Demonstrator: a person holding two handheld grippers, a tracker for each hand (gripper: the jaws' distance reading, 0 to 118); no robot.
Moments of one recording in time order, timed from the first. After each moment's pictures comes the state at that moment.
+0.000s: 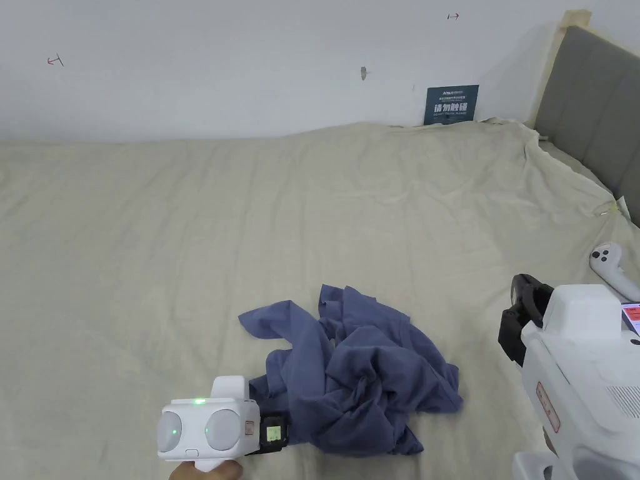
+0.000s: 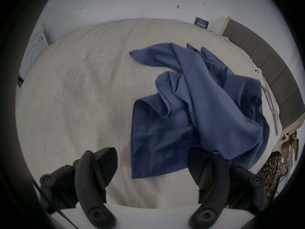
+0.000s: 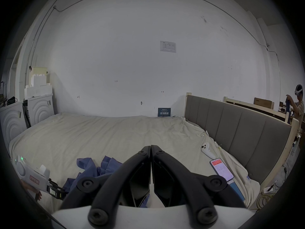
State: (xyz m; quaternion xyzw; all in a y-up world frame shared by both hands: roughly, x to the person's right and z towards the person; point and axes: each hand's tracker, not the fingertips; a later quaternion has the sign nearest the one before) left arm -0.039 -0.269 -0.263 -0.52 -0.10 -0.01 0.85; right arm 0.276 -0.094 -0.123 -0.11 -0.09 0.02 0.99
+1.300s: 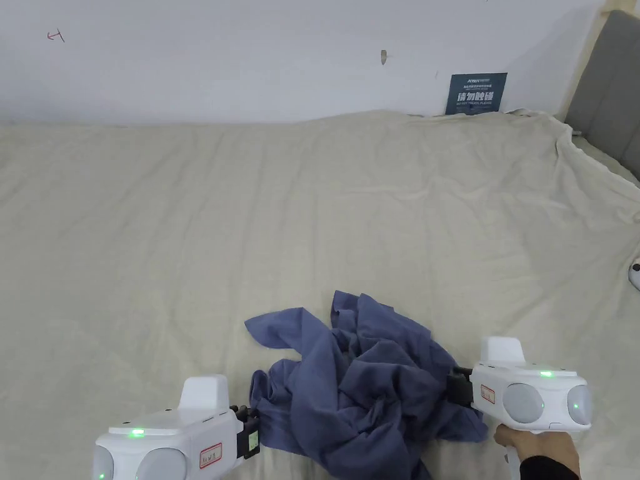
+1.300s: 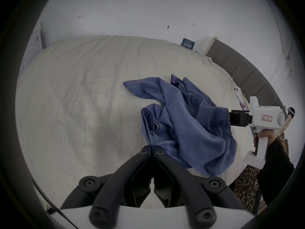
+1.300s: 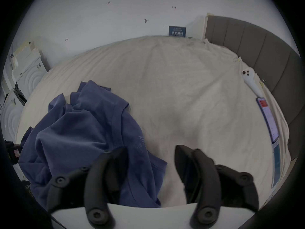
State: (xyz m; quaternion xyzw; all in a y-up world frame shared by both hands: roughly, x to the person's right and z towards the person) left arm -0.074 -0.215 -0.261 -0.45 -0.17 0.06 0.87; right arm 0.314 -0.279 -0.297 -0.45 -0.04 -0.05 0.89
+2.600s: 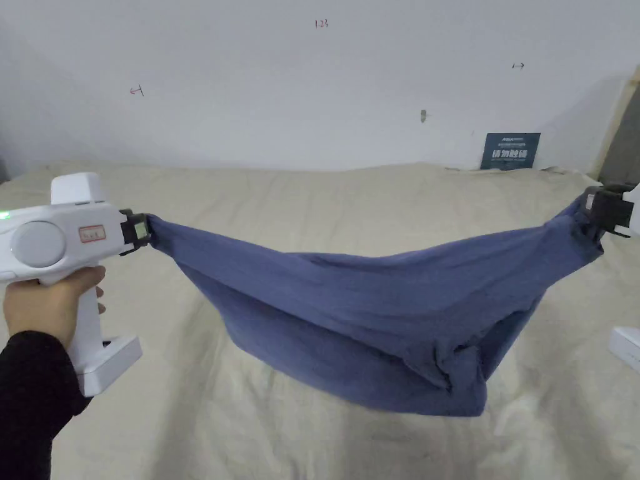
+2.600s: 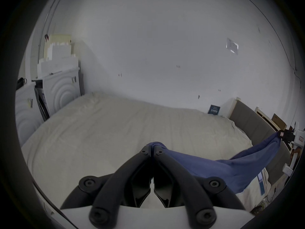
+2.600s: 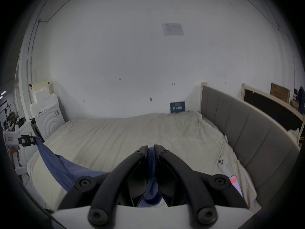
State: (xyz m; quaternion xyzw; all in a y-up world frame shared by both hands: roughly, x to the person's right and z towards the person) left arm -0.228 0.021 -0.345 -0.22 -0.03 0.07 0.97; right arm 0.352 0.040 -0.283 -0.17 -0.02 -0.04 0.98
